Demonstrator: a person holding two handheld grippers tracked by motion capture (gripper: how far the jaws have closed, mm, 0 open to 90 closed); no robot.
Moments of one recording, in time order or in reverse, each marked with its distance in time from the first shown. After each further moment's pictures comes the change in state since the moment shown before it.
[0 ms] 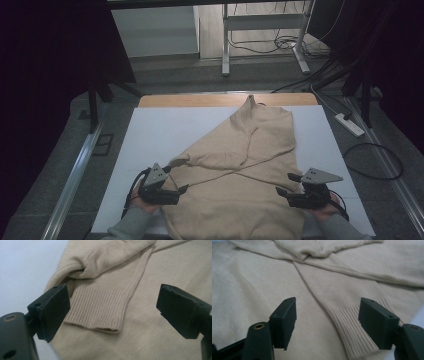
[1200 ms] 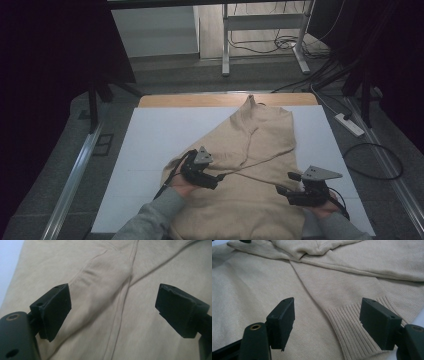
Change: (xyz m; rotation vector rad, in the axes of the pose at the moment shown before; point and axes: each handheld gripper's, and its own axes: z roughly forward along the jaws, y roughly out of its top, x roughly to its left) left arm -0.036 0.086 0.092 0.110 -0.122 0.145; right arm -0.009 -0.001 0.009 0.003 0.026 0.035
